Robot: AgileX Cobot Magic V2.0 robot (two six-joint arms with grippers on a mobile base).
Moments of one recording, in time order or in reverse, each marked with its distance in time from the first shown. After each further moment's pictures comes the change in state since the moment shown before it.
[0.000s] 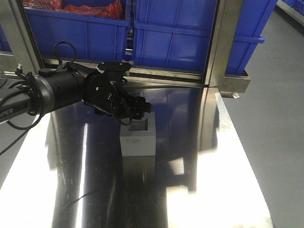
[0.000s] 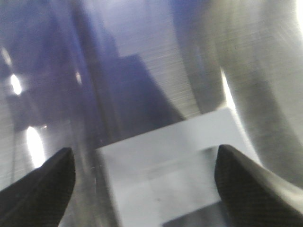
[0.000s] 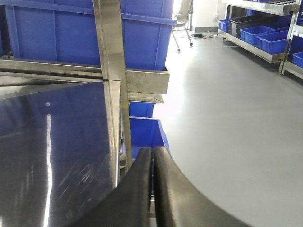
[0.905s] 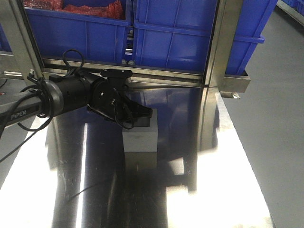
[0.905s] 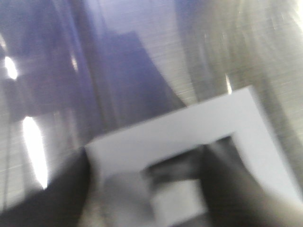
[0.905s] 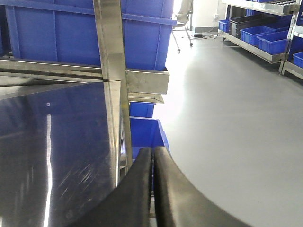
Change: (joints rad) left arm 0.001 0.068 -0.012 -0.005 -0.008 -0.008; right arm 0.000 0.000 0.000 0.000 0.000 0.000
